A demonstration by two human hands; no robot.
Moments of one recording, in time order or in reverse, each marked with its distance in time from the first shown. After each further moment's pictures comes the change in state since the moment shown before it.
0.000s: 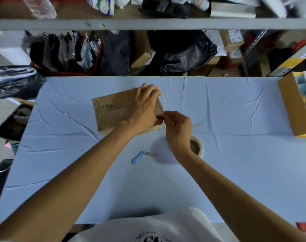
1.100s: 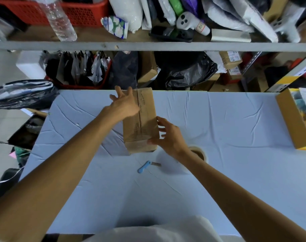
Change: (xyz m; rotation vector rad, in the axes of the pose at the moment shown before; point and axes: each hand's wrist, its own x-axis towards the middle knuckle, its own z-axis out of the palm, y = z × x) left_hand 0.011 -0.044 -0.081 0.059 -0.340 -0.561; right_hand 0.003 -0.017 0.012 -0.133 -0.534 -0.134
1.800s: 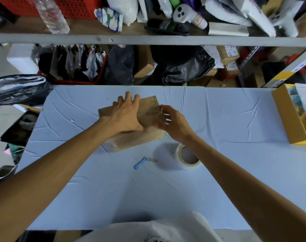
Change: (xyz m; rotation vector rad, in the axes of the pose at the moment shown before) left_hand -0.022 -0.003 0.027 0.290 0.089 0.359; right_hand 0.019 0.000 -0.032 -0.032 -0.005 0.035
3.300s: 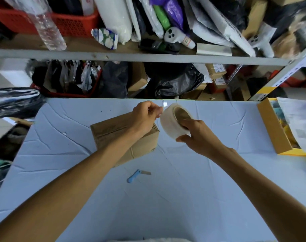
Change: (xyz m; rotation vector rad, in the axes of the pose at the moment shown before) left_hand 0.020 0.066 -0.010 -1.091 0.348 -0.092; right_hand -0.045 -0.019 -0.076 -0.677 0.075 -0.265
